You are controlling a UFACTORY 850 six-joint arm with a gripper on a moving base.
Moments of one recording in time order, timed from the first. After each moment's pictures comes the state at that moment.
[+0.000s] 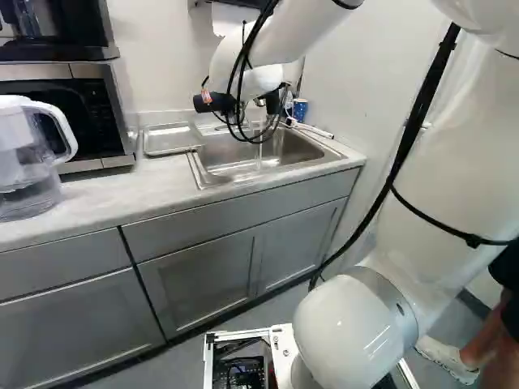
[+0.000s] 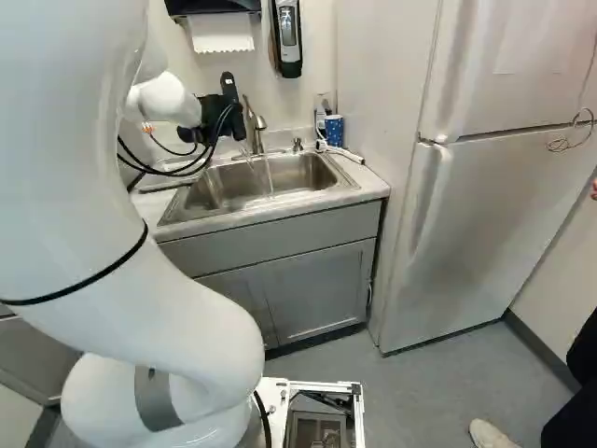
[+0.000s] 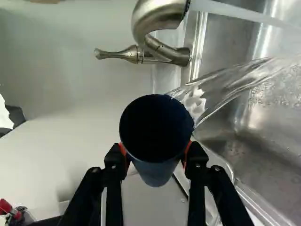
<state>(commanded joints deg) 19.8 0.6 -55.1 4.5 14.0 86.8</state>
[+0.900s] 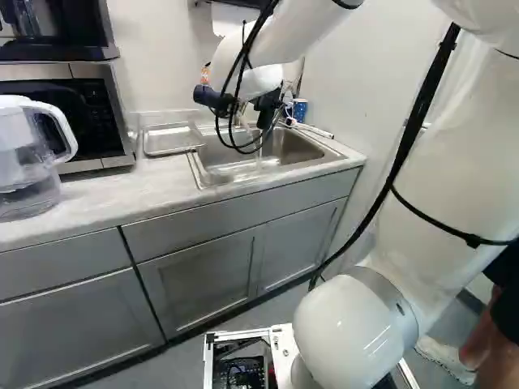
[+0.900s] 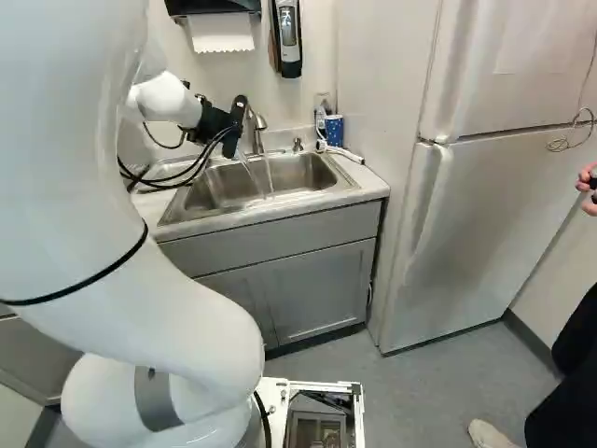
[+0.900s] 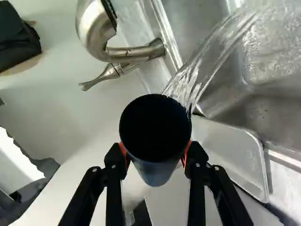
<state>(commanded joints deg) 19.8 0.6 -55.1 4.5 14.0 113.9</state>
